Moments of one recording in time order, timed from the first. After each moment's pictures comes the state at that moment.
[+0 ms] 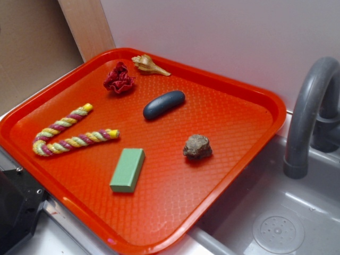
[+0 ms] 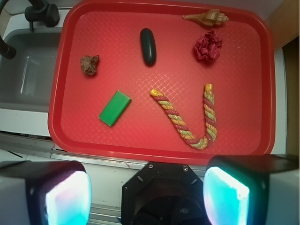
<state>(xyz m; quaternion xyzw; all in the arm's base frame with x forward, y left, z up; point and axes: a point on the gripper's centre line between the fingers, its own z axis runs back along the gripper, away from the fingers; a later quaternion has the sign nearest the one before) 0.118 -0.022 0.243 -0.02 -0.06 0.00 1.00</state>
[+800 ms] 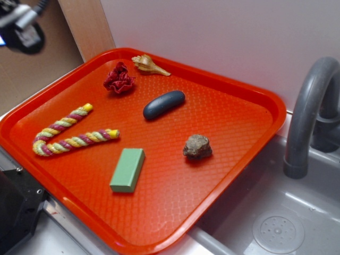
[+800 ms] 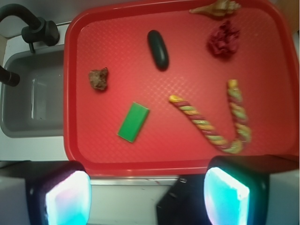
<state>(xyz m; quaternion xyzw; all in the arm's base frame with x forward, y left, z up) 0.141 -0.059 0.215 -0.06 -0.06 0.08 0.99</state>
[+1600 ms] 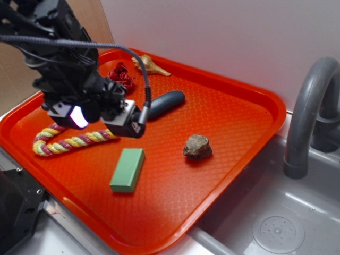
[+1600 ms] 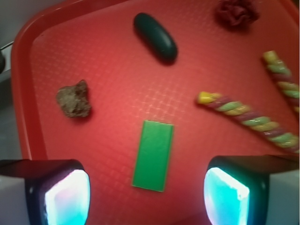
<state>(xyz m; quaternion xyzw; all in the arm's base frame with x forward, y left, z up) 0.172 -0.100 0.112 -0.01 -0.12 0.21 0.97</state>
